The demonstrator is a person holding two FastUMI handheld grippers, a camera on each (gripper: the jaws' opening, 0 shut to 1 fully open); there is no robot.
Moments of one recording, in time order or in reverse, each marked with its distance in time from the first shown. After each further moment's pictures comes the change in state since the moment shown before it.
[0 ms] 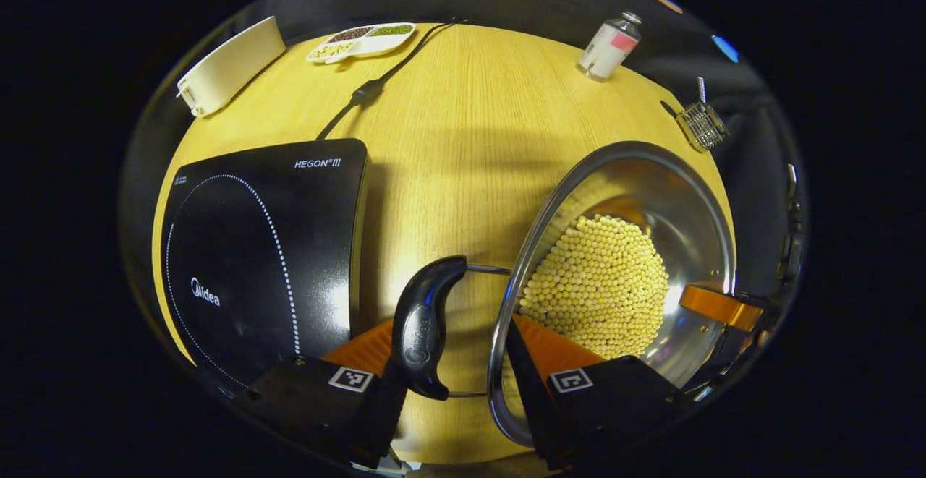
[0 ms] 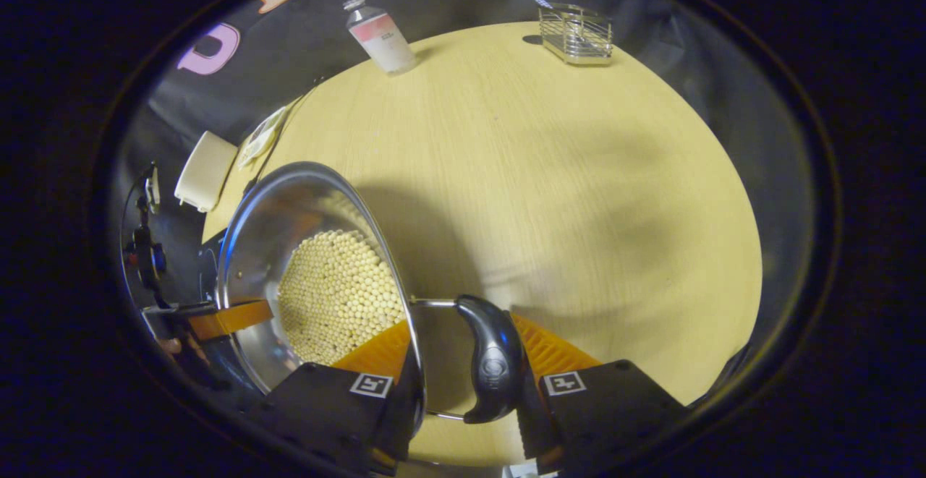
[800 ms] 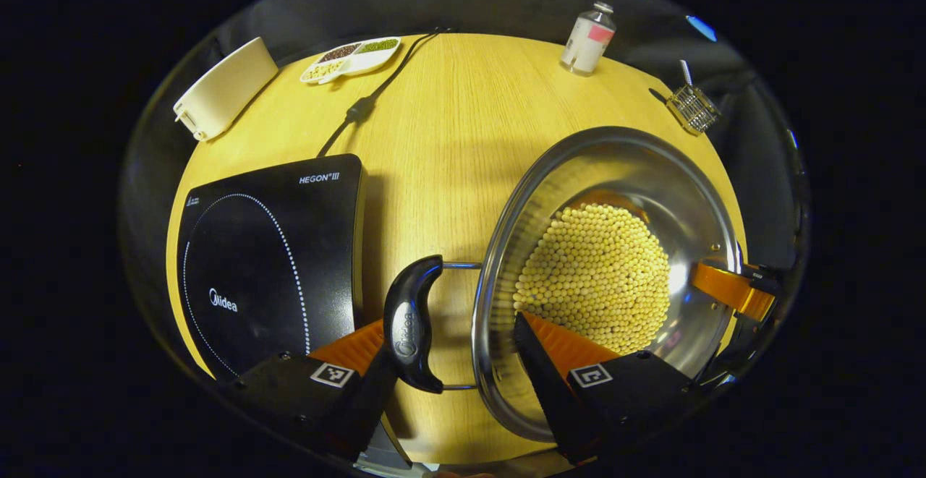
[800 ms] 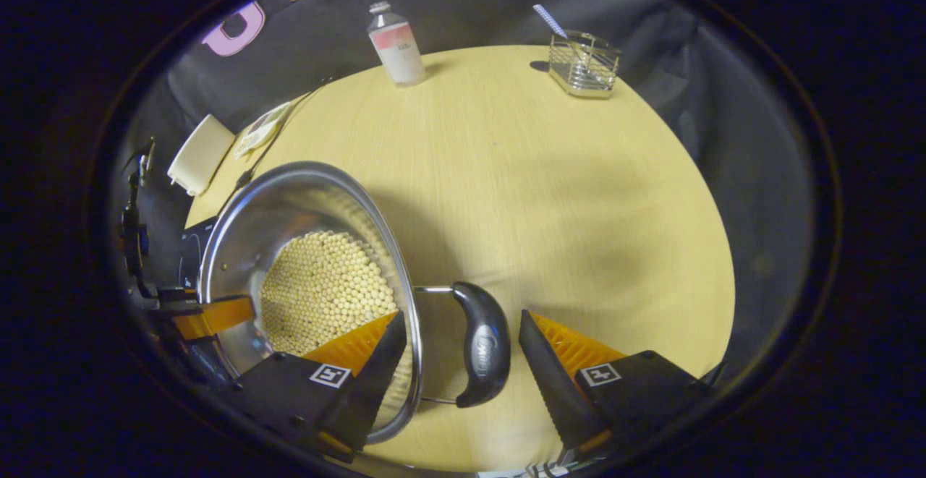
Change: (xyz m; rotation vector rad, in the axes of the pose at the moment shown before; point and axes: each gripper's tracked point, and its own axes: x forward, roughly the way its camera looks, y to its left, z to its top) left arm -0.010 -0.002 0.000 0.090 -0.019 0.057; right arm -0.002 -0.008 0.009 -0.099 -0.067 -0.071
